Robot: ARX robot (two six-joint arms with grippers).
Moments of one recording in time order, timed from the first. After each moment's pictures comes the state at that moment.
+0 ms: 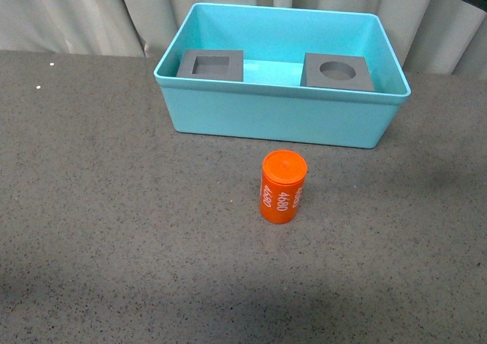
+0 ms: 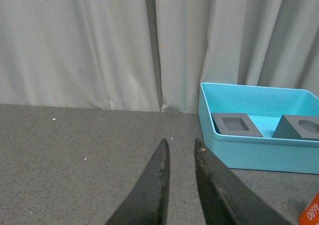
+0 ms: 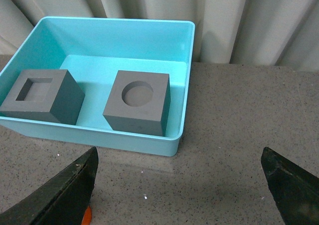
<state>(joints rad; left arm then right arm) 0.00 0.38 0.00 0.41 0.00 -0.02 0.20 1.34 0.68 0.21 0.05 0.11</state>
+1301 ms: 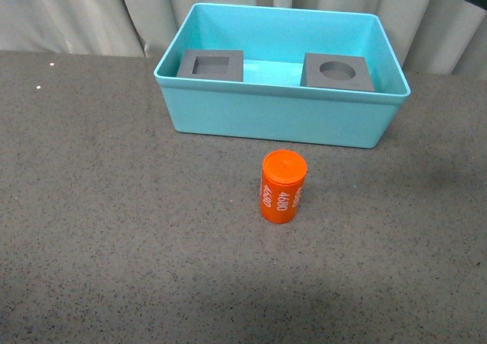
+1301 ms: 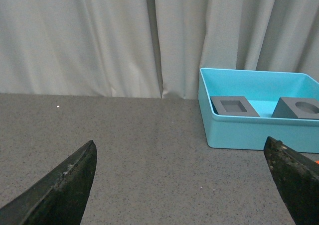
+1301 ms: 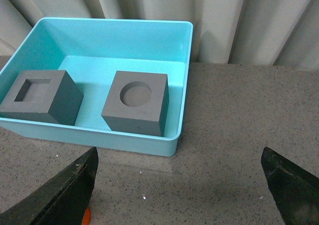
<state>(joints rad) 0.00 0.01 0.02 0.00 0.00 -0.01 0.20 1.34 0.68 0.21 0.05 0.11</state>
